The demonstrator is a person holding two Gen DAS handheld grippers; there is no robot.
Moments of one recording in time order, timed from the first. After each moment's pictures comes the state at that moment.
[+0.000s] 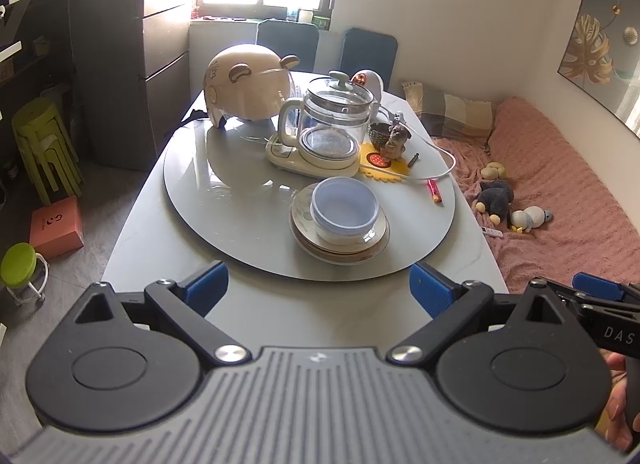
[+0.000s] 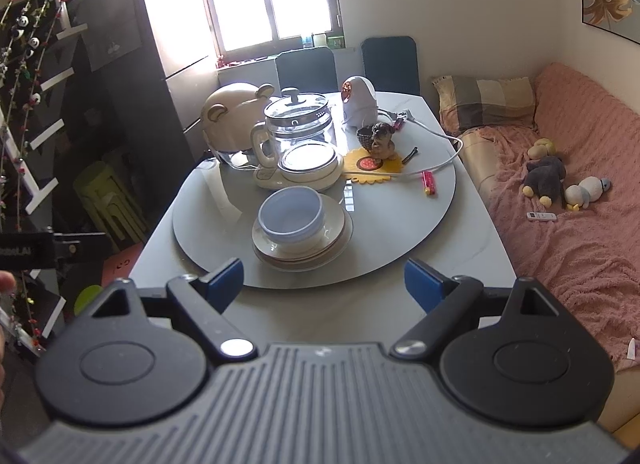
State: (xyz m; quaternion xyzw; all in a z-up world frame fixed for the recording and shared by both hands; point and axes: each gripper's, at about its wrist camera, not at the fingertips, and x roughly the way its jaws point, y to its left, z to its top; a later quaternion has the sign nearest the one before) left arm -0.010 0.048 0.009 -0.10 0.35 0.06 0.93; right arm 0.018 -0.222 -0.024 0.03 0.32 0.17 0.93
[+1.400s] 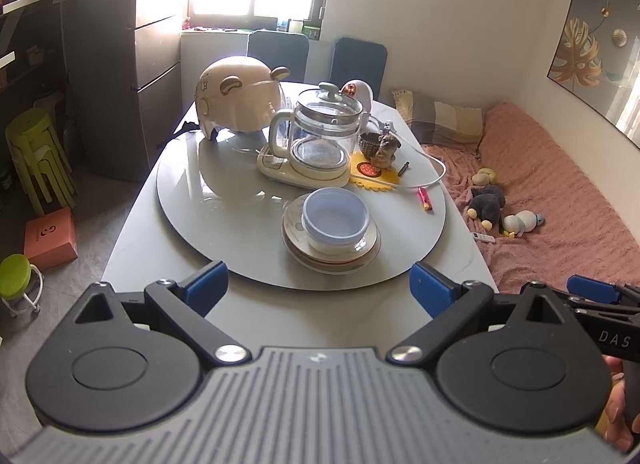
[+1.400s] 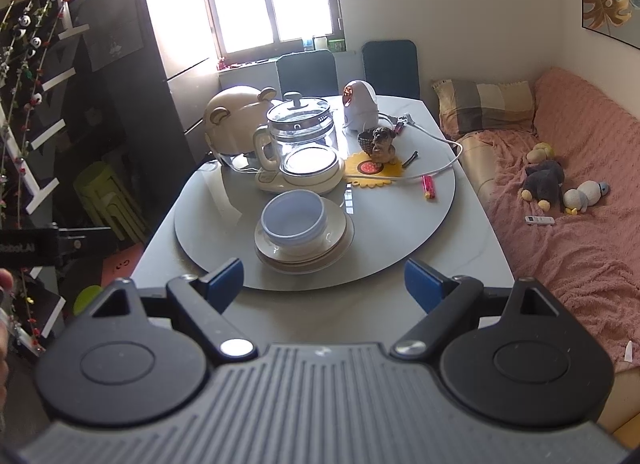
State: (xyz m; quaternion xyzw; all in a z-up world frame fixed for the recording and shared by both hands) left arm -0.013 0.052 0.022 -0.10 0.34 0.04 0.94; right arm 0.016 -0.222 -0.017 0.03 0.32 0.17 0.93
